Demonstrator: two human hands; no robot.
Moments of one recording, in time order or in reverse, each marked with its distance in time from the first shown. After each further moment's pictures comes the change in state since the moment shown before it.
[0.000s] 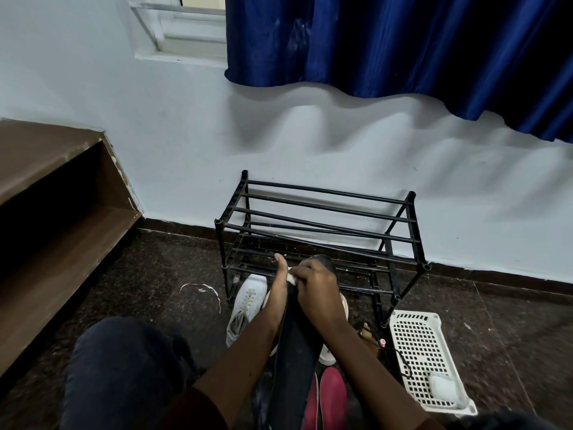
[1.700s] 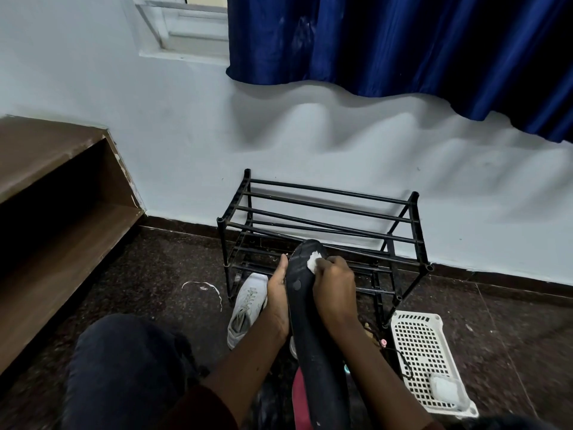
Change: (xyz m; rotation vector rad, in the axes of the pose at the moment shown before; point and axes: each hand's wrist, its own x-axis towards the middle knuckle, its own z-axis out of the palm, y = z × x) left_hand -0.005 0.000 0.002 -0.430 -0.083 -0.092; right_hand 0.006 0.003 -0.013 -0.137 0.041 0.275
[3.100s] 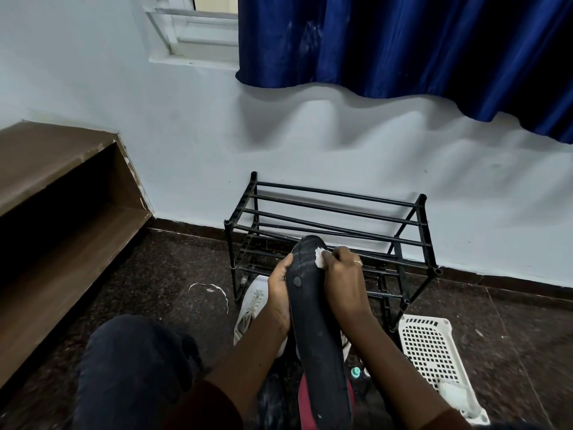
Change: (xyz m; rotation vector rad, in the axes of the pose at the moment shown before) left_hand 0.011 0.010 -0.005 -0.096 0.002 0.068; right_hand 0.010 0.002 -0.010 -0.139 0.023 -0.194
